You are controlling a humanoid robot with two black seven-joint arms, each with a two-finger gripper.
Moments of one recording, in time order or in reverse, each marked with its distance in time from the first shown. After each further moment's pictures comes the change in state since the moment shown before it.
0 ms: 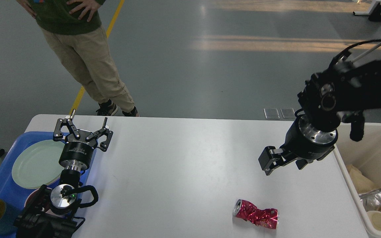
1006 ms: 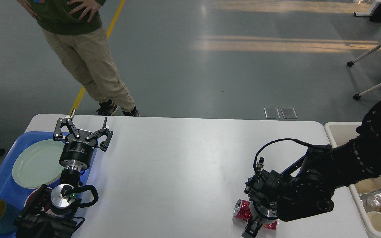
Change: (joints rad) left arm 0.000 0.000 0.000 0.000 0.000 0.000 0.001; right arm -0.674 0.287 0.106 -0.220 -0.799 -0.181 -0.008
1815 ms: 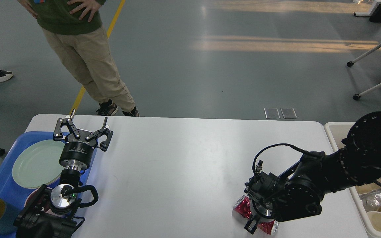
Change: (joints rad) left arm 0.000 0.000 0.000 0.000 0.000 -0.001 0.000; right arm -0.076 0.040 -0.028 -0.134 0.028 -0.013 0.000
